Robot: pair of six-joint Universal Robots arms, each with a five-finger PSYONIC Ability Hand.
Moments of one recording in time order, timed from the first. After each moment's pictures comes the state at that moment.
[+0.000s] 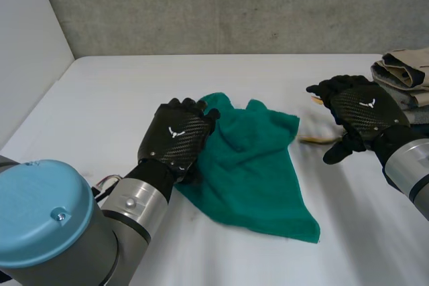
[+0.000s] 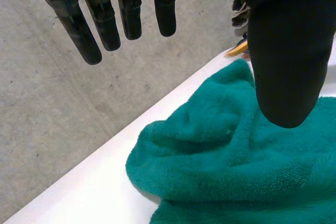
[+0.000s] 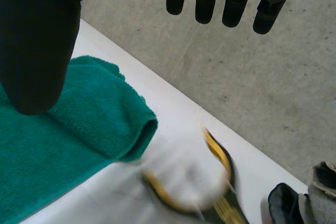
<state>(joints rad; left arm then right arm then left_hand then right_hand) 3.96 -1.78 -1.79 3.51 -1.67 3.40 1.75 -1.56 1.88 -0.18 1.22 2.84 0.33 0.32 0.32 0.32 0.13 0.23 0.21 0.21 0.21 0.05</state>
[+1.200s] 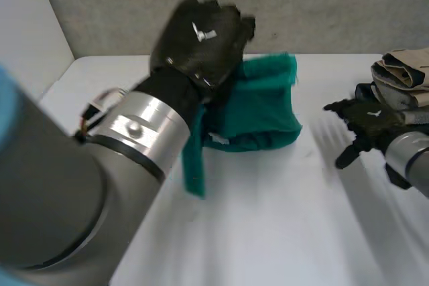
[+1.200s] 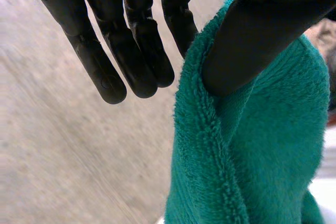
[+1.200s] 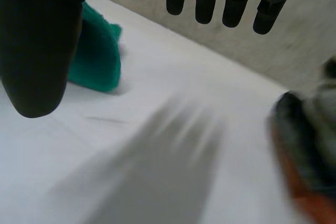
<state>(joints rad) 3.87 -1.72 -1.38 3.32 -1.66 3.50 1.66 -1.21 1.64 -0.06 1.24 2.91 1.17 1.20 1.19 1.20 0.97 0.23 0.21 0.21 0.21 0.05</state>
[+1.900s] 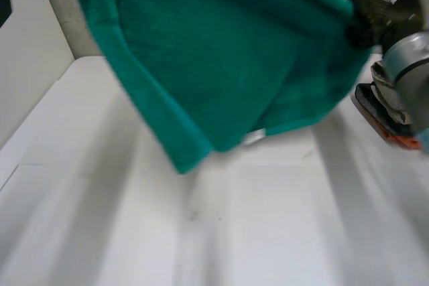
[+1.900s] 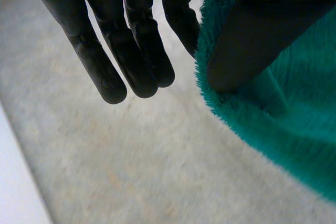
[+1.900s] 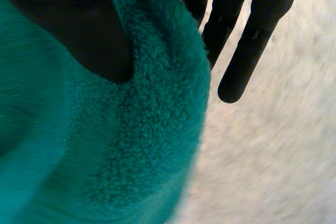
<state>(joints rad) 4.24 -1.45 -1.34 3.34 -1.65 3.47 1.81 -1.25 1.27 -0.23 1.45 2.90 1.17 1.20 1.19 1.20 0.97 1.14 1.18 1.19 1.19 0.98</state>
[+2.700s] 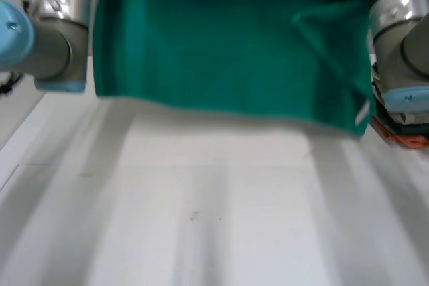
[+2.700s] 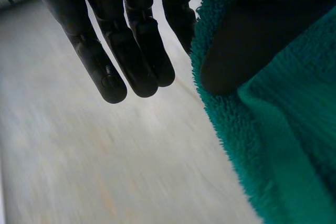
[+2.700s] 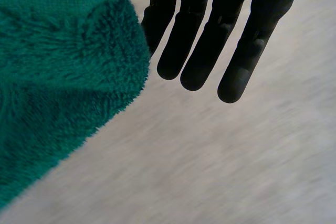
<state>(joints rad) 4.41 -2.17 -0.93 3.98 -1.46 3.29 1.88 -1.10 1.02 -0.48 1.54 2.40 1.17 1.20 1.19 1.20 0.98 1.14 1.18 1.19 1.20 0.99</state>
